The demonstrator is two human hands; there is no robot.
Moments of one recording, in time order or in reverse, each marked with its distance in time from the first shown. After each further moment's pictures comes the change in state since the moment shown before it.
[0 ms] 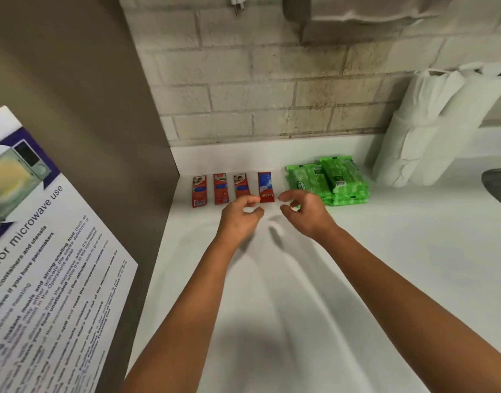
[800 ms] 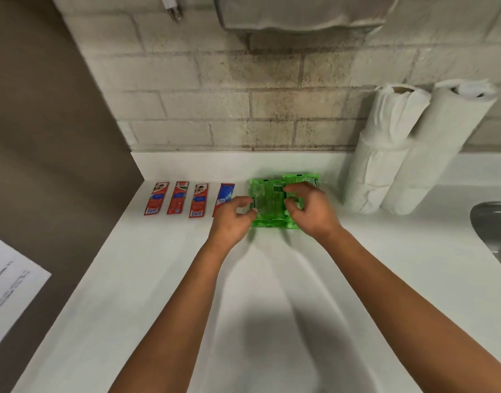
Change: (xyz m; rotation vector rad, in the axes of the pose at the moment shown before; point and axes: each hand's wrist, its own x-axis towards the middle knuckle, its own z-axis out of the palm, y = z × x) left_hand 0.039 0.060 0.130 0.081 0.128 -0.040; right_hand 0.062 0.100 -0.122 -0.118 0.032 -0.200
